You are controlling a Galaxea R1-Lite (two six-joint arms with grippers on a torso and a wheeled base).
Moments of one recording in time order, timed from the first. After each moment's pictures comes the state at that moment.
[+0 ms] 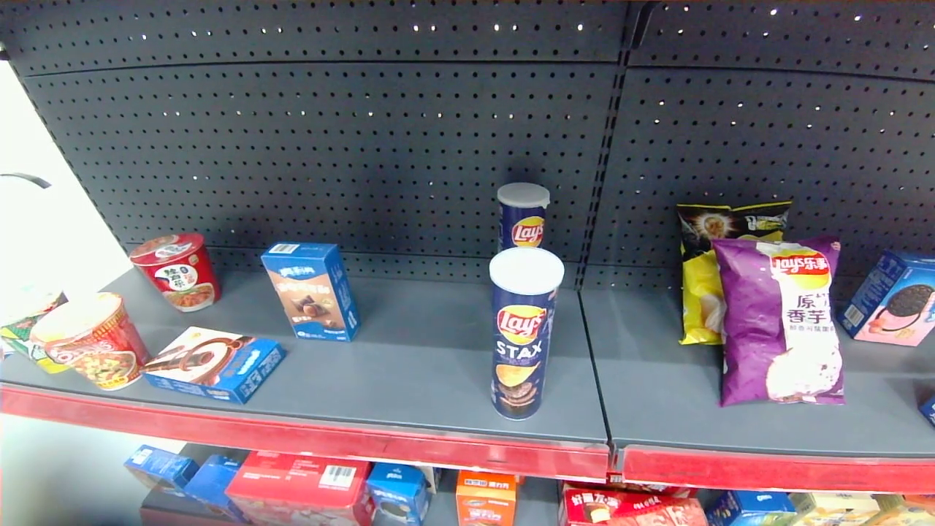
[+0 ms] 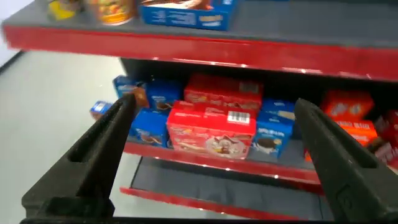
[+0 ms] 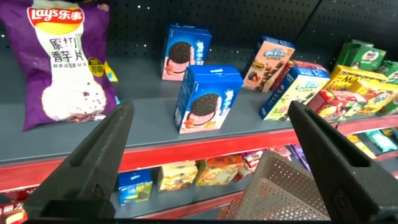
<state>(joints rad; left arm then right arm) 0.10 0.10 0.00 0.00 -0.02 0.04 0.55 0.36 -0.60 0.17 -0.99 -0.26</state>
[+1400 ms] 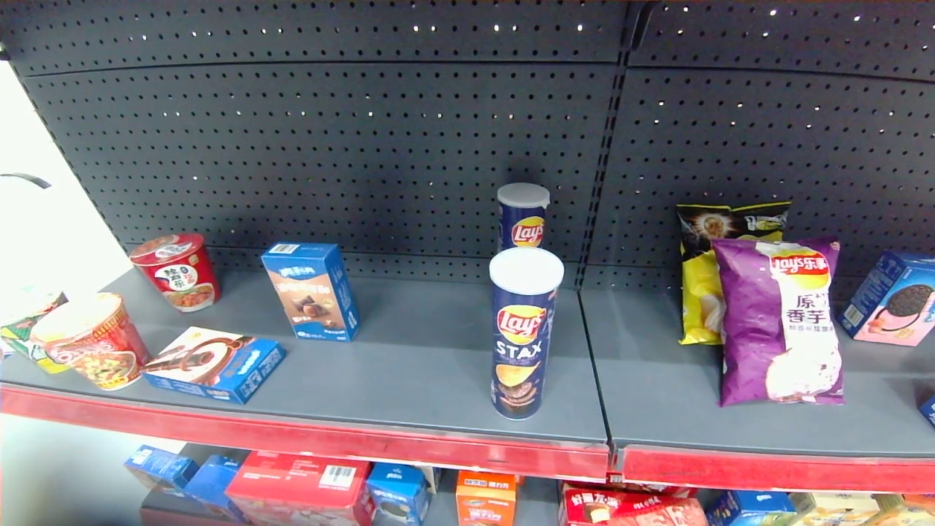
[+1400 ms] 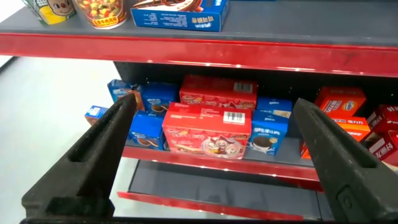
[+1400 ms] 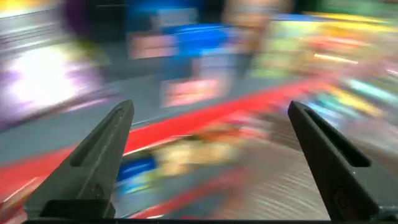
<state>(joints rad) 0.09 0.09 0.00 0.00 -0.03 0.03 0.08 0.21 -0.30 0.08 -0.46 -0.09</state>
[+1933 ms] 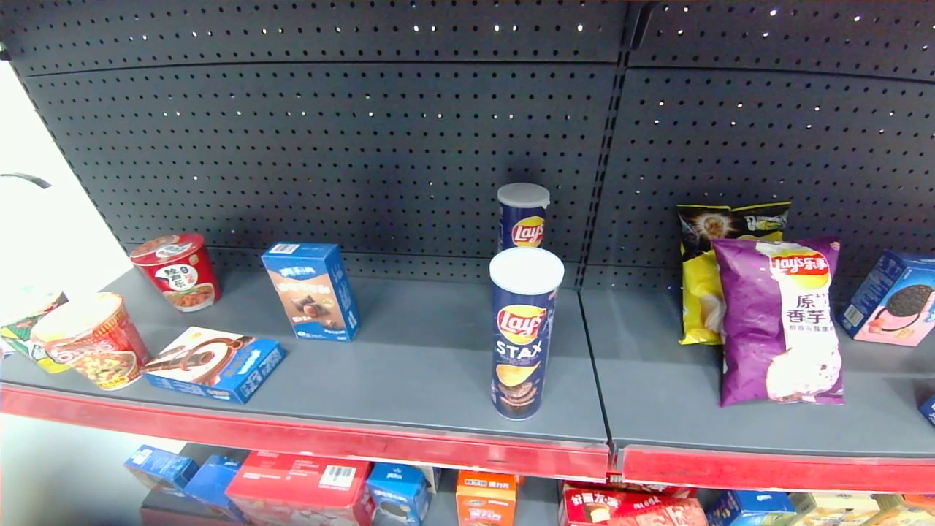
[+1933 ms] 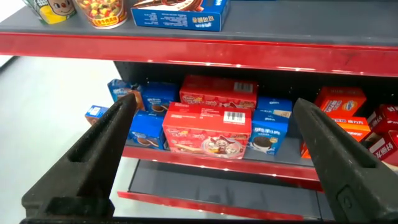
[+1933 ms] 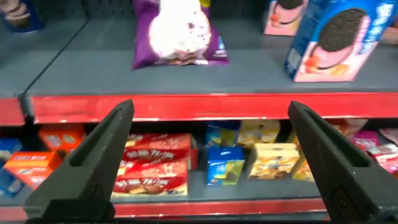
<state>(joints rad) 0.09 0.09 0.00 0.00 -0.03 0.03 0.00 0.01 -0.02 -0.04 -0.16 -0.01</state>
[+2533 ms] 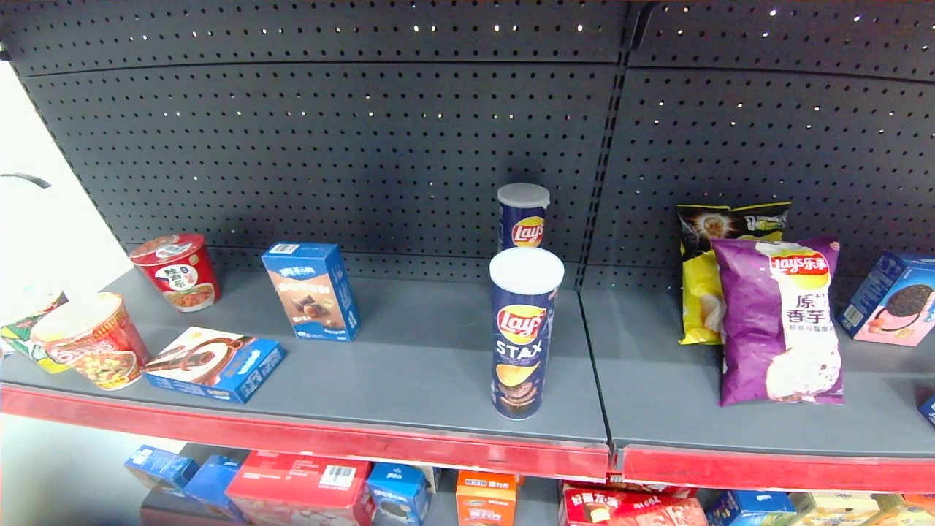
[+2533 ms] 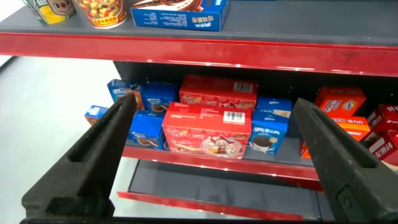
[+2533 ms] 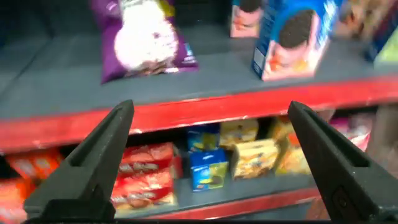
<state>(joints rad) 0.09 0.09 0.00 0.00 -0.03 0.03 0.00 0.00 0.00 -0.07 -0.21 -0.05</state>
